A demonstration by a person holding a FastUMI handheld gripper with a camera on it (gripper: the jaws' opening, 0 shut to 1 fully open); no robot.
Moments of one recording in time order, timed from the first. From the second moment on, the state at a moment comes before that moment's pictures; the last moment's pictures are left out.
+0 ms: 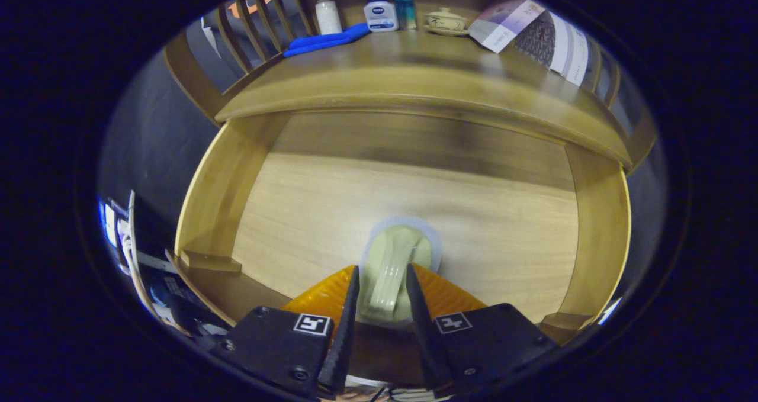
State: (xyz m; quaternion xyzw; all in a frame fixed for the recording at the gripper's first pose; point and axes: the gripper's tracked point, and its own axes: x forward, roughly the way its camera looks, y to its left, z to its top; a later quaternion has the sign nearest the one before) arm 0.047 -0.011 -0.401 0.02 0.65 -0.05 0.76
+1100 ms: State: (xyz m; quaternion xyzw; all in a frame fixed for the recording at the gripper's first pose) arm 0.085 -0.019 -0.293 0.01 0.59 -0.07 0.80
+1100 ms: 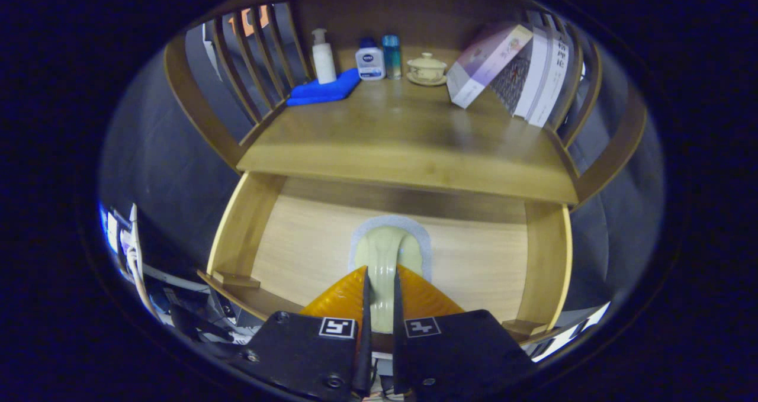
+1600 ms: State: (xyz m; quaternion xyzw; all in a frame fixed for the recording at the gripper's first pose) arm 0.162 -0.038 -0.248 -0.01 0.57 -0.10 0.82
